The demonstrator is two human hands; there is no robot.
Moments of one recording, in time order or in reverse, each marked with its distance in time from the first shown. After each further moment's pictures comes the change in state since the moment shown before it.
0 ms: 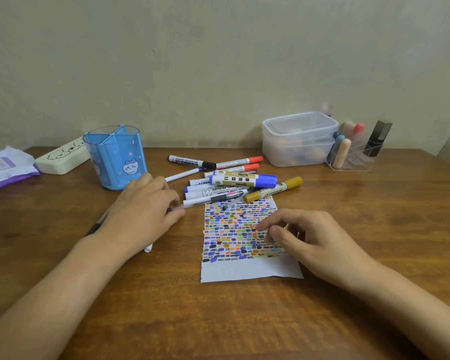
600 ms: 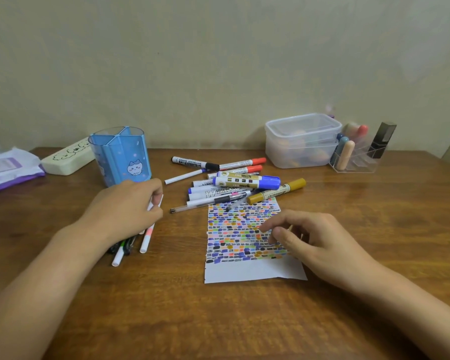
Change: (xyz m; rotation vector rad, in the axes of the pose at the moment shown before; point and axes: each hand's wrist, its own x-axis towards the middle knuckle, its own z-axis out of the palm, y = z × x) left_hand -0.003 -0.028 -0.013 -0.088 -0.104 -0.165; right_hand 0.001 0.003 0.001 0.002 0.011 -0.009
